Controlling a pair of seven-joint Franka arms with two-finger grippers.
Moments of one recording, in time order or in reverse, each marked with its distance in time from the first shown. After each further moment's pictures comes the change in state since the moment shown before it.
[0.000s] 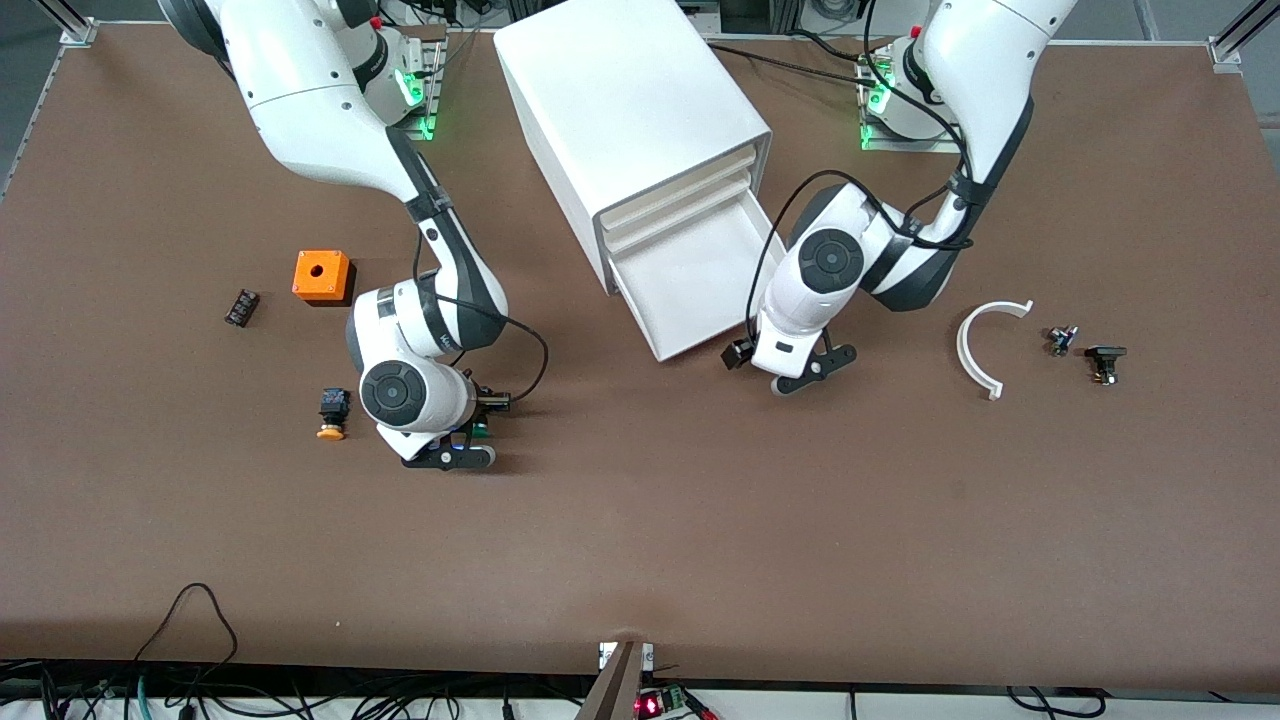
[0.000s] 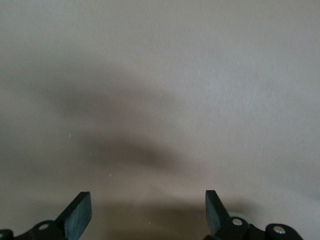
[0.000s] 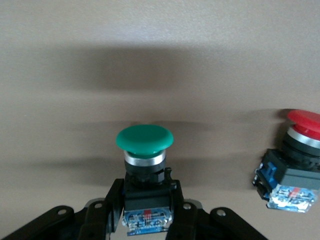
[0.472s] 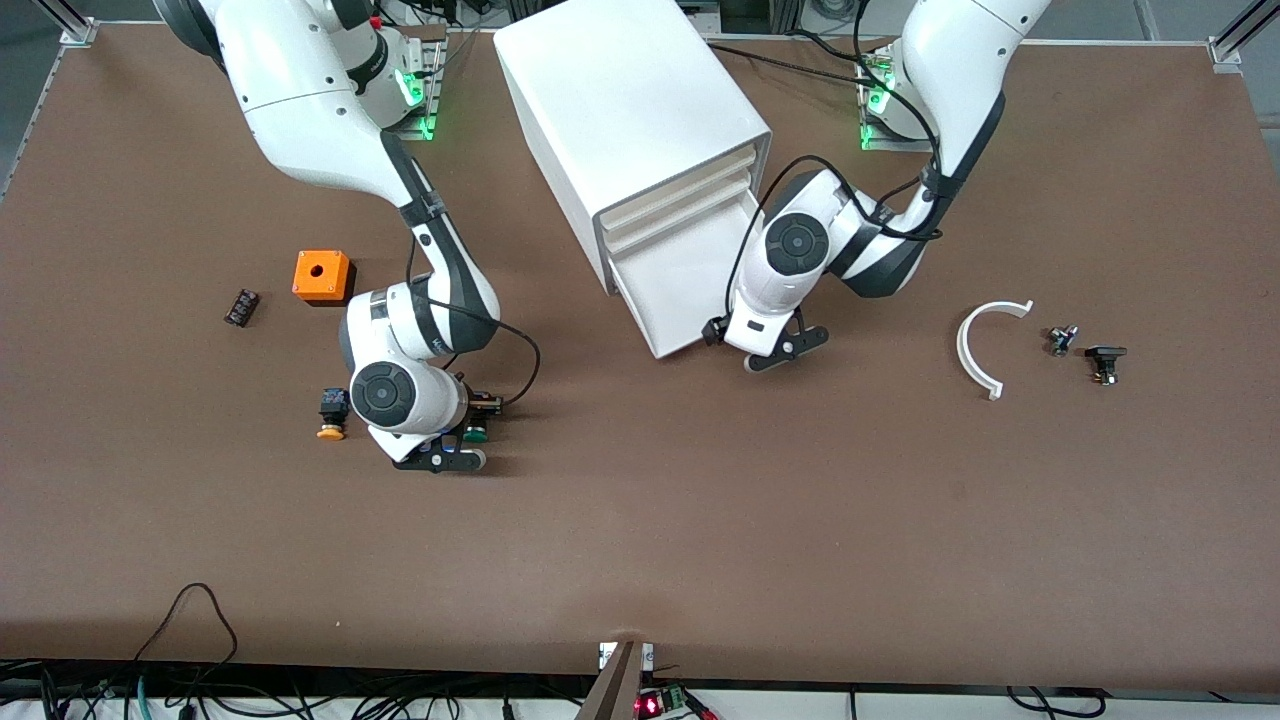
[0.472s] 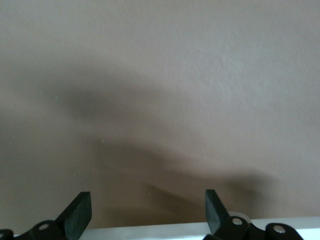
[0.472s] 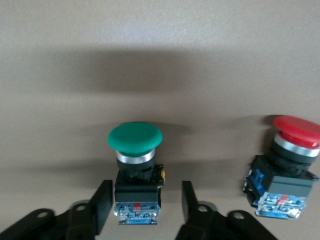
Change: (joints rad) left arm -0.031 0.000 -0.035 -0.040 0.000 0.000 -0.016; right arm -0.018 -0.004 -0.001 -0.003 0.000 0.020 0.000
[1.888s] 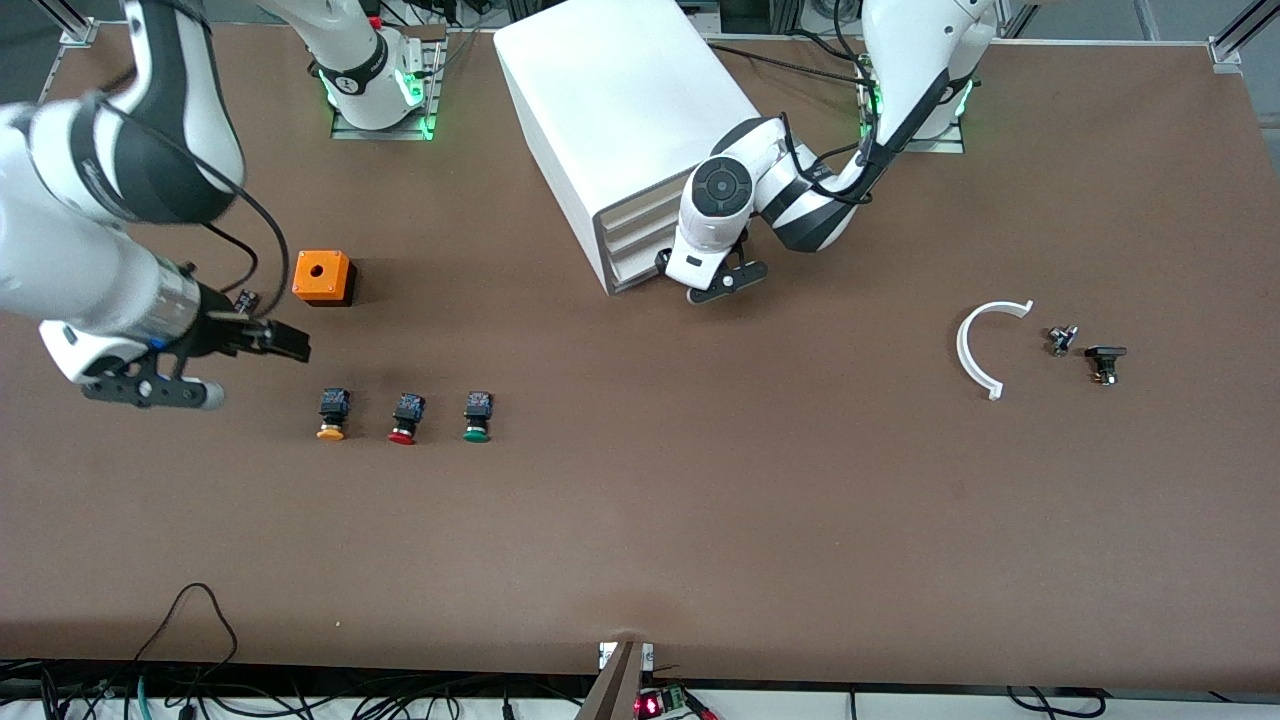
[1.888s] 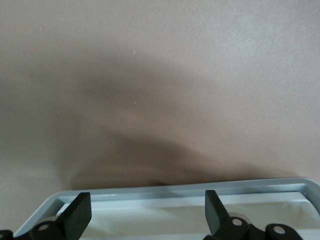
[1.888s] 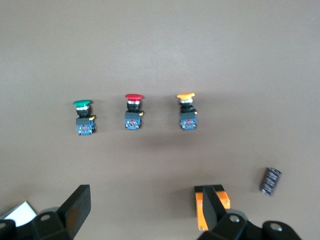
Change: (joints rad) left arm 0.001 -0.004 -0.194 -0.066 -0.027 -0.083 -0.161; right arm -0.087 -0.572 -0.175 -0.146 -0.050 -0.314 -0.157
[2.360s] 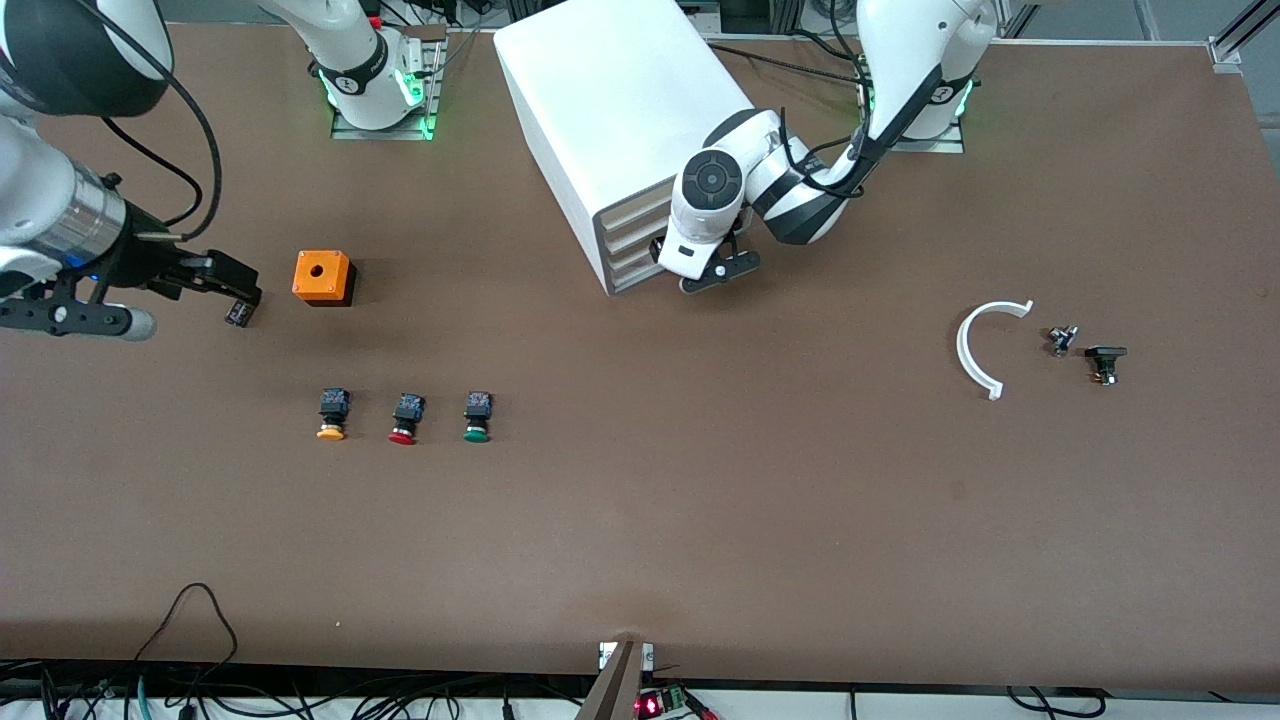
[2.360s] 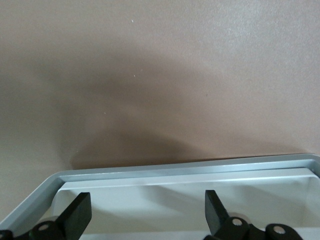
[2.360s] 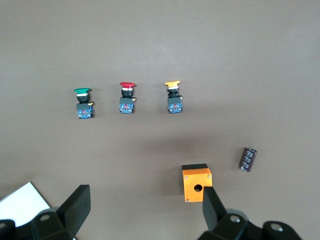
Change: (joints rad) left arm -0.001 0.000 -0.030 -0.002 -0.008 -0.023 -0.007; right arm -0.014 -0.126 0.011 -0.001 -0.049 -0.101 0.021
